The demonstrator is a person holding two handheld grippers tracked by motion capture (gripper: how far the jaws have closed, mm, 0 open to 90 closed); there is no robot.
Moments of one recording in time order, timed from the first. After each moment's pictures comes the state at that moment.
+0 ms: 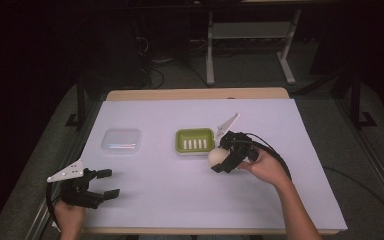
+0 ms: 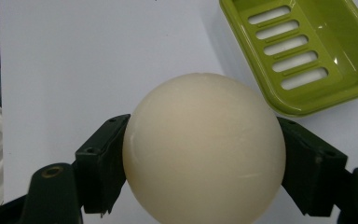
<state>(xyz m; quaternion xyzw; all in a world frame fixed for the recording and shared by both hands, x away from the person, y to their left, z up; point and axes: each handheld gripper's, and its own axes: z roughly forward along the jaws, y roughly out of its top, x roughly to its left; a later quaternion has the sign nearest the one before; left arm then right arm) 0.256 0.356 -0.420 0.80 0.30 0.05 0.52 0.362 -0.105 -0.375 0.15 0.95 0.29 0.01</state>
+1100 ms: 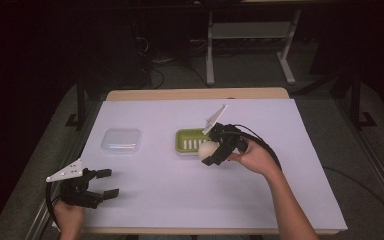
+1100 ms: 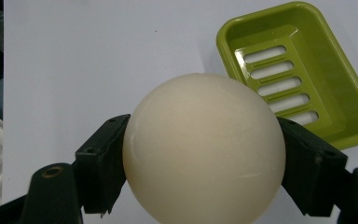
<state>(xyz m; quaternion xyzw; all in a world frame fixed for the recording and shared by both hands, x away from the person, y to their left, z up) 0.256 0.357 -0.420 0.79 0.30 0.05 0.52 0.379 -0.077 -0.360 0.13 0.95 0.29 0.01</state>
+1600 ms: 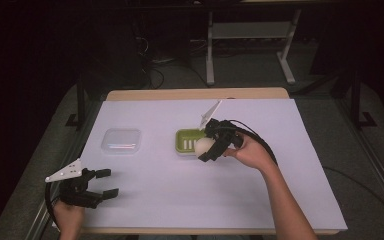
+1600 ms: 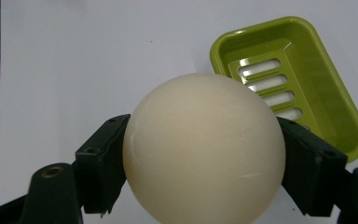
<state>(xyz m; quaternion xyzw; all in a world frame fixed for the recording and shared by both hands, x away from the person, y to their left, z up) 0.256 0.359 -0.420 0.79 0.30 0.05 0.53 0.390 -0.066 -0.355 0.13 0.95 0.28 0.01</state>
